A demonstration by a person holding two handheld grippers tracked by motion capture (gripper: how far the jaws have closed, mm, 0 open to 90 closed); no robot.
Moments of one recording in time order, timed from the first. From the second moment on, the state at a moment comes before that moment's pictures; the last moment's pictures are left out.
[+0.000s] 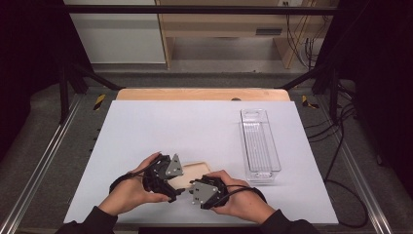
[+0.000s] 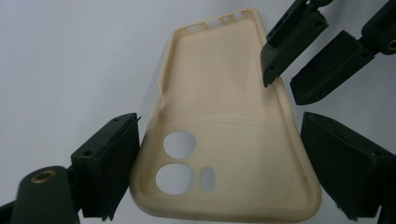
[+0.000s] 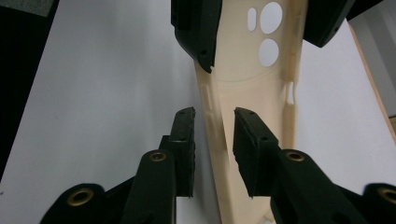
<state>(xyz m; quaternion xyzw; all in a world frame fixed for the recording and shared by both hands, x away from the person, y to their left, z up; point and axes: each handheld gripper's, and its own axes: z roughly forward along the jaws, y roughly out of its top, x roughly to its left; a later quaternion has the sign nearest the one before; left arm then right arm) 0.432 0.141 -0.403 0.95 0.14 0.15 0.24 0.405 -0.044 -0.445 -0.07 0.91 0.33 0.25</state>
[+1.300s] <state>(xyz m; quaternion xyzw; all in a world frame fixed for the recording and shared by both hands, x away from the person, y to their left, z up) 0.423 0.163 -0.365 0.88 0.19 0.16 0.40 0.397 -0.057 -0.434 -0.07 0.89 0.36 0.27</state>
